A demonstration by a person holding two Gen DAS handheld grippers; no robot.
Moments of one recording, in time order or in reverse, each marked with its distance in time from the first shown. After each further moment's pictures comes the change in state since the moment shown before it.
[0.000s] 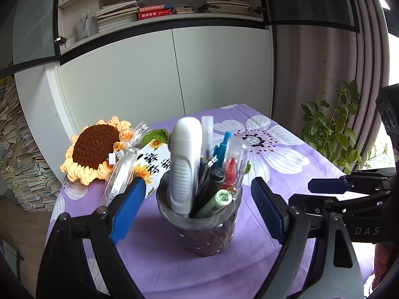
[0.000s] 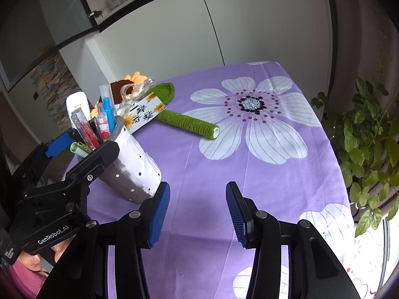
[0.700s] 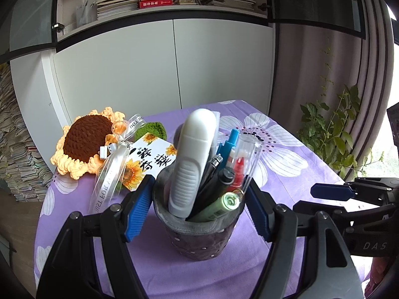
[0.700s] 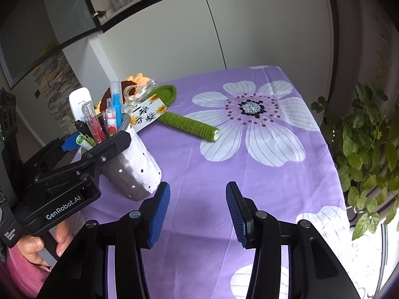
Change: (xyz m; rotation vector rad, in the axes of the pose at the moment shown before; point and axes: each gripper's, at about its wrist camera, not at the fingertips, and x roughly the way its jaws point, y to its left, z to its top) left arm 0.013 0.000 0.005 -0.042 0.036 -0.037; right arm -0.007 0.001 -0.001 -0.016 -0.013 0.006
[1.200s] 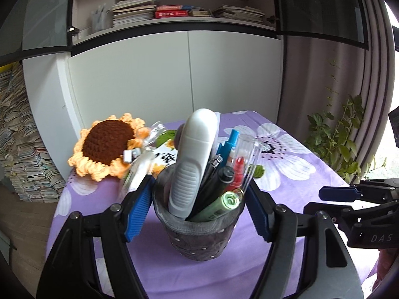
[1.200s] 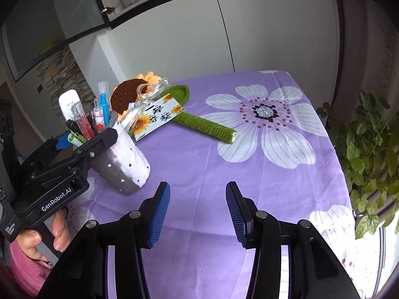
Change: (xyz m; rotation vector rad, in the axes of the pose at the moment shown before) left arm -0.020 0.024 -0.004 -0.020 -0.056 0.028; right arm -0.006 0.024 -0.001 -0.023 -0.002 0.000
